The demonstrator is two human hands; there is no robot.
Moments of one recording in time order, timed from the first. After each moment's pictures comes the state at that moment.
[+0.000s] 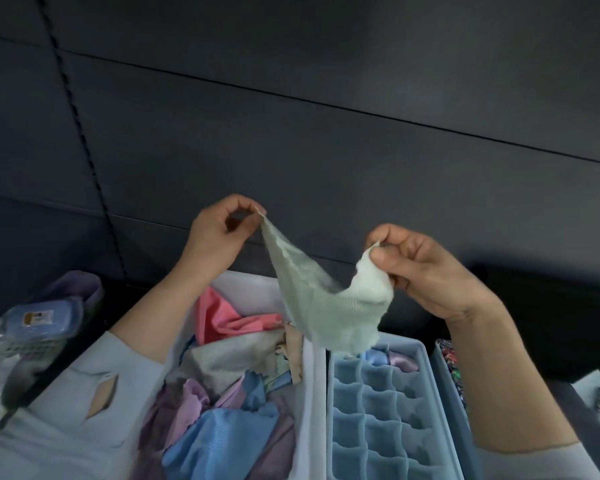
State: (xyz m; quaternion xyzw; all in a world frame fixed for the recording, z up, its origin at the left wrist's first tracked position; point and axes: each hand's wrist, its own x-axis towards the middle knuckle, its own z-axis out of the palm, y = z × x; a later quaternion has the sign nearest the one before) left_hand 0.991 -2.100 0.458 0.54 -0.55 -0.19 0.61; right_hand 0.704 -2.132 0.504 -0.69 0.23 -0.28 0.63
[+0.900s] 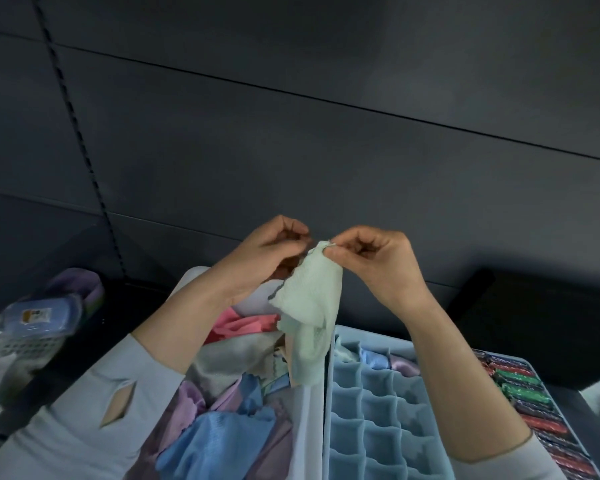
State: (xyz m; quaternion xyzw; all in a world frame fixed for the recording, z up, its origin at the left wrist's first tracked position) left_hand 0.939 -2.096 0.469 0.49 -0.50 -0.50 0.51; right_hand 0.750 -2.137 0.485 -0.75 0.35 -0.41 0.39
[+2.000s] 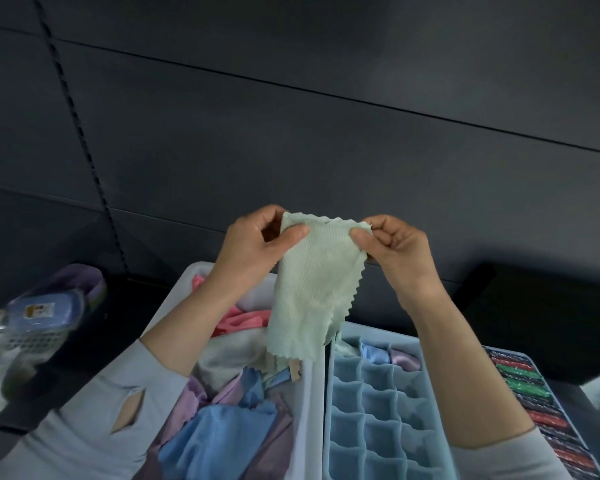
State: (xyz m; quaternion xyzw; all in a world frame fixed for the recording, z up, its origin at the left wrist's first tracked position) left_hand 0.943 -2.097 0.456 0.55 -0.58 -0.22 0.56; right_hand 0.734 -2.153 0.475 -0.65 0.35 -0.47 0.48
